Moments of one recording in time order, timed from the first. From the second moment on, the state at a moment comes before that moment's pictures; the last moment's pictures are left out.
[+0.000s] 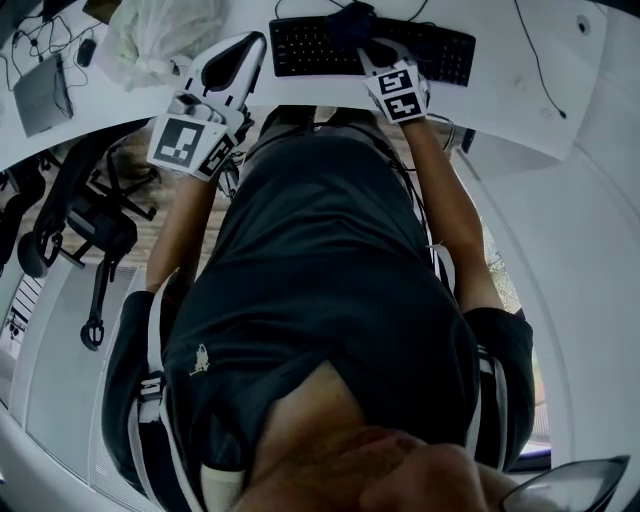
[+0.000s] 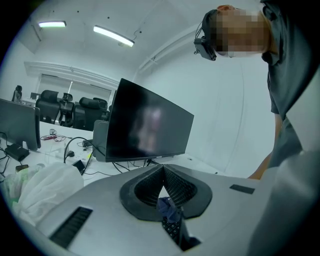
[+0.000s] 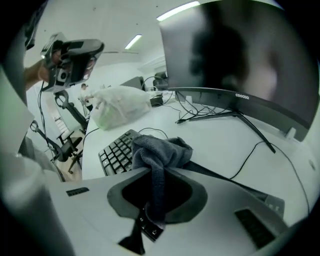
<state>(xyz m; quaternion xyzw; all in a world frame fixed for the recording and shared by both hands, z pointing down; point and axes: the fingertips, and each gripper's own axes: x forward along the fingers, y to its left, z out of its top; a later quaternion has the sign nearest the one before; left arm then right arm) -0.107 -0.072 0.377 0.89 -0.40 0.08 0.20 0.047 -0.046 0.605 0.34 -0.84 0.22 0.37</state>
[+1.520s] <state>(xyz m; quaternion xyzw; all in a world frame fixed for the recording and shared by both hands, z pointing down) -0.111 -0.057 0.392 0.90 -0.38 0.08 0.20 0.129 -0.068 0.611 0.46 -0.77 0.21 0.39</state>
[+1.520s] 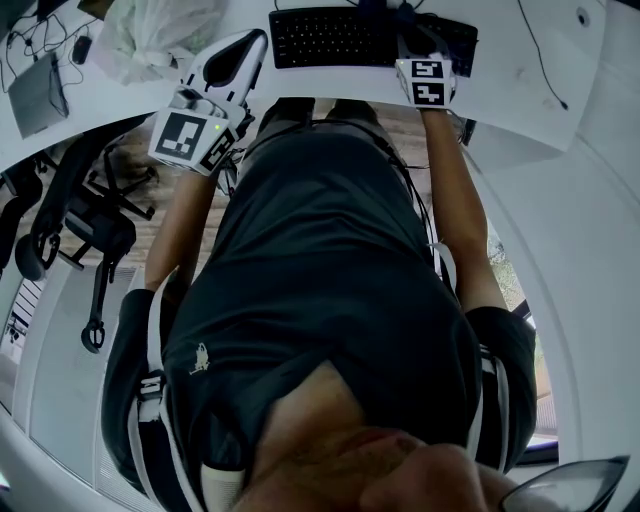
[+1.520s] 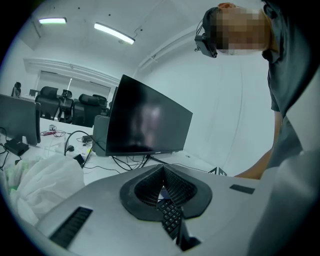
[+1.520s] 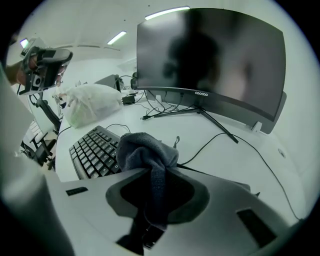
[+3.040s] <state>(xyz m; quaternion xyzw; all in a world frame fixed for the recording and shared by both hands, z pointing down) -0.094 -0.059 0.406 0.90 -0.37 0.09 0.21 0.107 0.005 0.616 0.43 -0.79 0.19 0.40</state>
